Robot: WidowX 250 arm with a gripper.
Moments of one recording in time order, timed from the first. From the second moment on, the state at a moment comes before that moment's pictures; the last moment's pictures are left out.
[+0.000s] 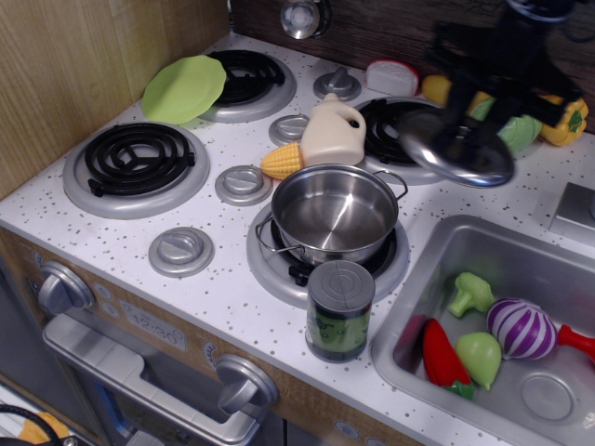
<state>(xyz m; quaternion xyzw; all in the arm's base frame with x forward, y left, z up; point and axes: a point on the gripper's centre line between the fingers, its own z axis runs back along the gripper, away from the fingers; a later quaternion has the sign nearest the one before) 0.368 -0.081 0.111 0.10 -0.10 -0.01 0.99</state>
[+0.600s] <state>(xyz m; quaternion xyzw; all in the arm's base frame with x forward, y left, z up) 0.332 -0.027 0.102 0.08 -0.13 0.03 0.99</state>
